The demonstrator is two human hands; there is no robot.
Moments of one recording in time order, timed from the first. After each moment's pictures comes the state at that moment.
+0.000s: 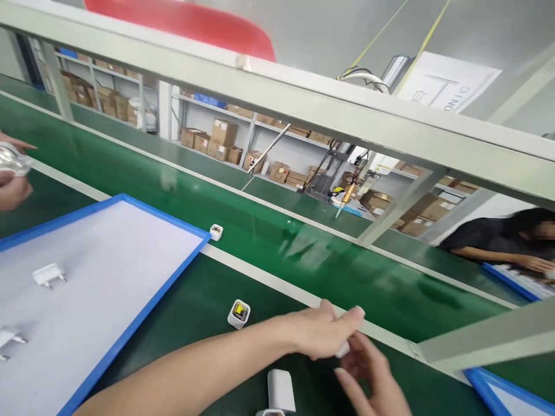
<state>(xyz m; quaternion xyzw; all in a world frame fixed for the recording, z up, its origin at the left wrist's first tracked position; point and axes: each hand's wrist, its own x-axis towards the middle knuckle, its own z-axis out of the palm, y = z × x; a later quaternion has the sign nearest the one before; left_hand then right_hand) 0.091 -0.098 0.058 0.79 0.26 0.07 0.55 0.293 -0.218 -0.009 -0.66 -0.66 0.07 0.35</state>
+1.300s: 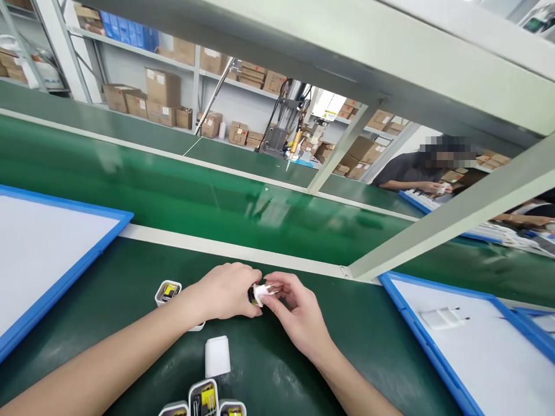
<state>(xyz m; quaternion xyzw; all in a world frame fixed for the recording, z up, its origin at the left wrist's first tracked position) 0.089 -0.084 0.007 0.92 0.26 0.05 0.30 0.266 -0.193 -0.015 -0.57 -0.63 0.28 0.44</state>
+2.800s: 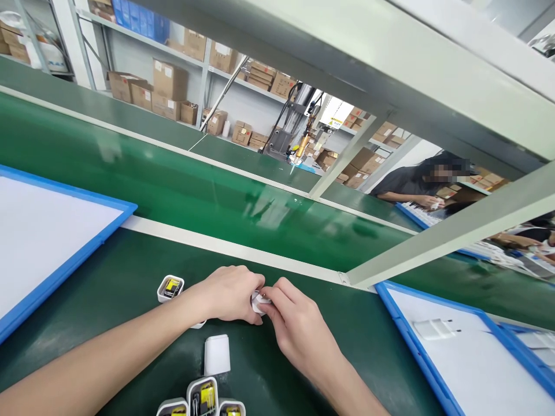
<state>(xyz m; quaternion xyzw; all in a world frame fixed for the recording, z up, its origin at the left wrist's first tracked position) 0.091 -0.086 0.004 0.93 0.24 0.04 0.29 0.250 -0.202 0.016 -0.59 -0.78 0.07 0.19</state>
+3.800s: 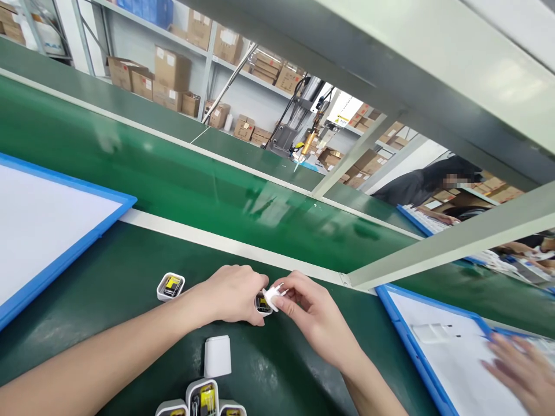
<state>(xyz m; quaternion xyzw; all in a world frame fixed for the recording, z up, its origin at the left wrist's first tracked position) 0.094 -0.087 0.011 0.93 0.25 0.01 0.28 0.266 -0.190 0.037 -0.61 -0.64 0.33 0.32</state>
